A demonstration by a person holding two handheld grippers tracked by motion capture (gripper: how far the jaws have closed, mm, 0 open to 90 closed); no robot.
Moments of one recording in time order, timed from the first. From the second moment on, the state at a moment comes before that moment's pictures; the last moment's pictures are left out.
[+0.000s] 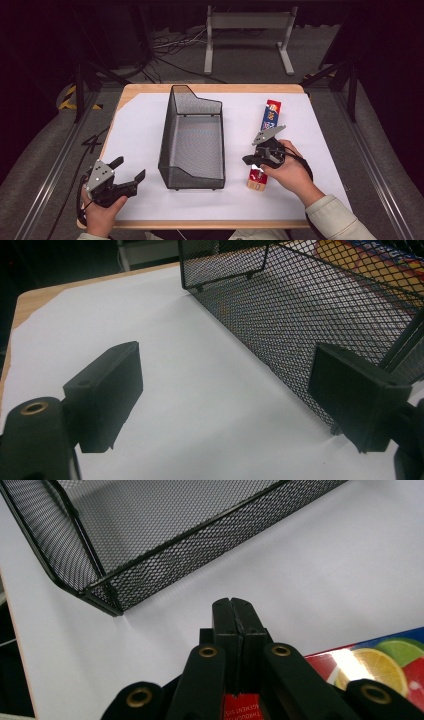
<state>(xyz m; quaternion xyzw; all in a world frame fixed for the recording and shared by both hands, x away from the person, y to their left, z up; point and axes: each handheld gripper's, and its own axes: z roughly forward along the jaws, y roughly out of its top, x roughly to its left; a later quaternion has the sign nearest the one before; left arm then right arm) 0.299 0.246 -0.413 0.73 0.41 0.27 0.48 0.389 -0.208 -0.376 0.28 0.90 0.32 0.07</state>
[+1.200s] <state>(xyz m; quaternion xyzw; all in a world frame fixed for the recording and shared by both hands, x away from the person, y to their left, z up) 0.298 0.248 -0.413 0.73 0.41 0.27 0.48 0.376 -0.213 -0.381 0.27 0.94 0.21 0.04</state>
